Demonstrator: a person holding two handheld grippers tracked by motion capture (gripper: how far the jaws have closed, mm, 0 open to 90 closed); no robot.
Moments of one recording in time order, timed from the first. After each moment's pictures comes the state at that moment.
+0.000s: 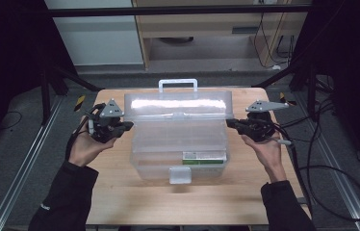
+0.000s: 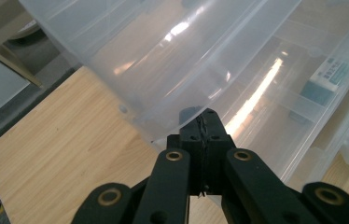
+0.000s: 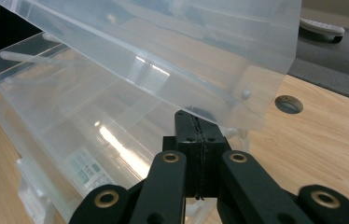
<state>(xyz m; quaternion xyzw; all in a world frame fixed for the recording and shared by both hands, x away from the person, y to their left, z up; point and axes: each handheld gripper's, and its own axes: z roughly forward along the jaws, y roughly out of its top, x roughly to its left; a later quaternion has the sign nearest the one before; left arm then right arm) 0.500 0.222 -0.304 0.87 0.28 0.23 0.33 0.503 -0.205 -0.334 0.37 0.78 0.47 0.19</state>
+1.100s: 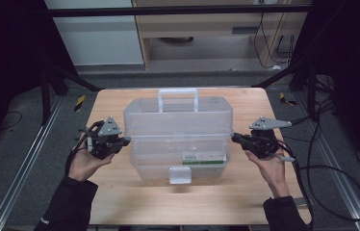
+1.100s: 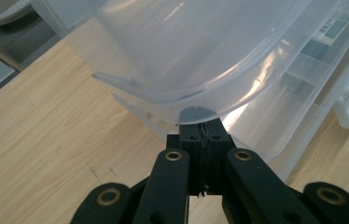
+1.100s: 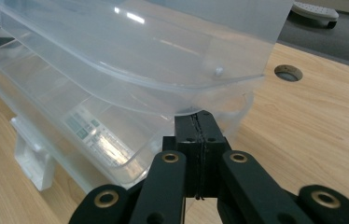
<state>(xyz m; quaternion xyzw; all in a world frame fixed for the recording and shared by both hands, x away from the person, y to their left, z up) 0.479 0.234 -0.346 0.88 0.28 0.21 0.32 0.475 -0.215 -0.366 0.39 0.78 0.45 0.19</state>
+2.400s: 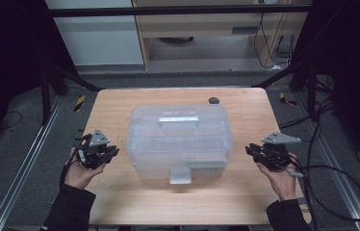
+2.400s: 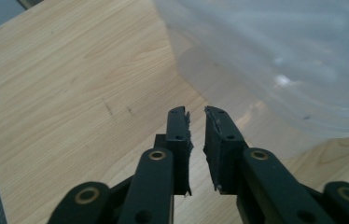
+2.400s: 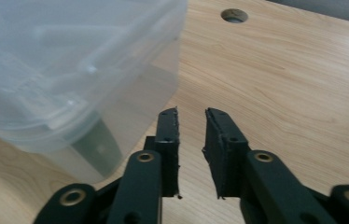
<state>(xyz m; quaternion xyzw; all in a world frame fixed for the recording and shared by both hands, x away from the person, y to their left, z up) 0.481 0.278 -0.400 0.85 0.38 0.23 0.30 0.462 -0.257 -0.415 0.45 0.77 0.39 0.23</state>
